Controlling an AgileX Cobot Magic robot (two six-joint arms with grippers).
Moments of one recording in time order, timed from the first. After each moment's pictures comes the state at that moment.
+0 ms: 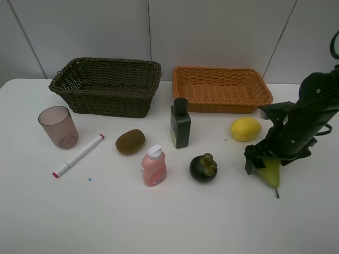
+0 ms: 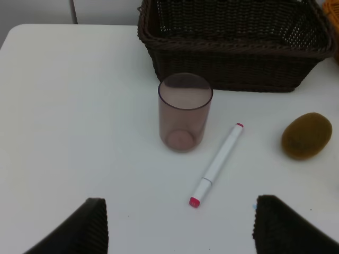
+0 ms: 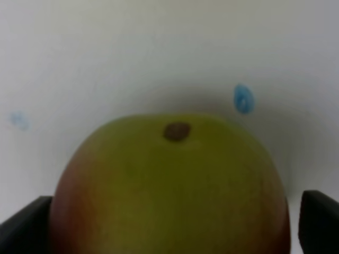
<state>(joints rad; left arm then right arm) -0.08 -0.01 -0.51 0.01 1.07 -0.05 0.18 1.76 -0.76 -0.05 0.53 -0.02</state>
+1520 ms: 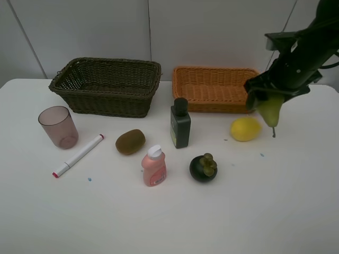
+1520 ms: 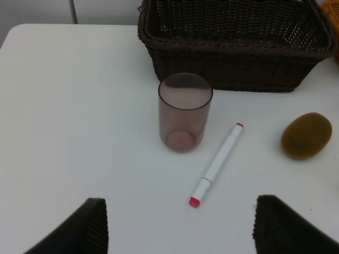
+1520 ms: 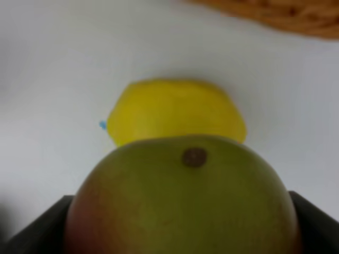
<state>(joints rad) -0.08 -0.01 -0.51 0.01 1.07 -0.05 0.18 1.67 -1.20 -0.05 0.79 -0.02</state>
